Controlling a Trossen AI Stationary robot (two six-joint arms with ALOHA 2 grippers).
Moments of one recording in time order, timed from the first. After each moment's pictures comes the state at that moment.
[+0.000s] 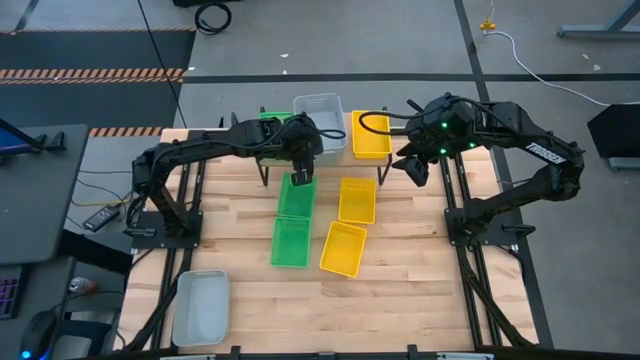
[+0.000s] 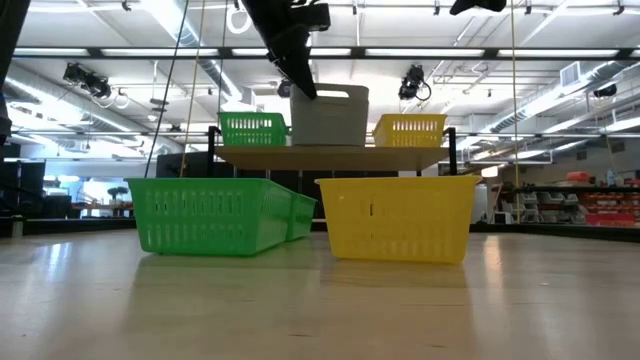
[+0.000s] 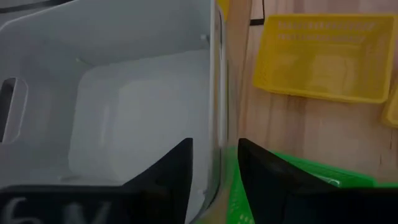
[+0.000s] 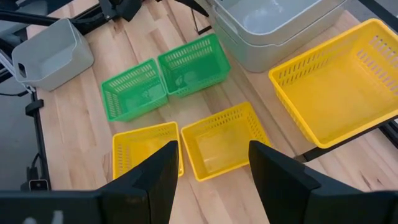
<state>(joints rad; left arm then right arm) 0.28 1.72 1.67 -0.84 -0.24 0.31 -0.22 1.21 1.66 -1.28 -0.03 0.31</state>
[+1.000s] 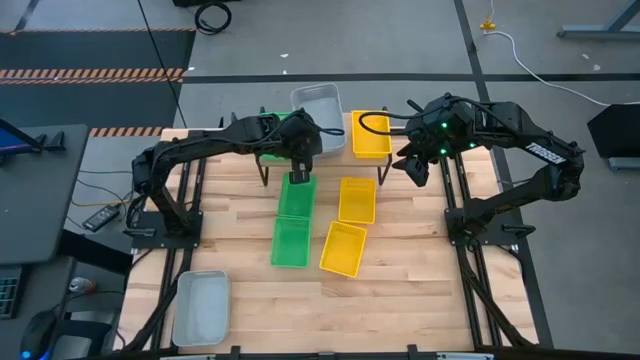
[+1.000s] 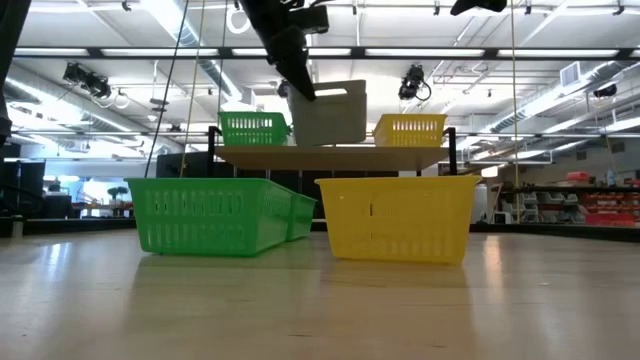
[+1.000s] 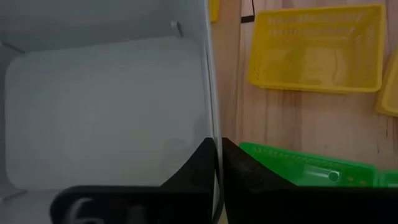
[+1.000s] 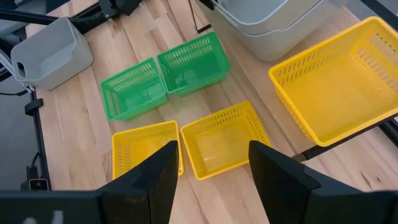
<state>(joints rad) 0.31 1.72 1.67 -0.85 -0.18 0.38 -0.22 1.21 1.66 -1.28 -0.03 0.31</state>
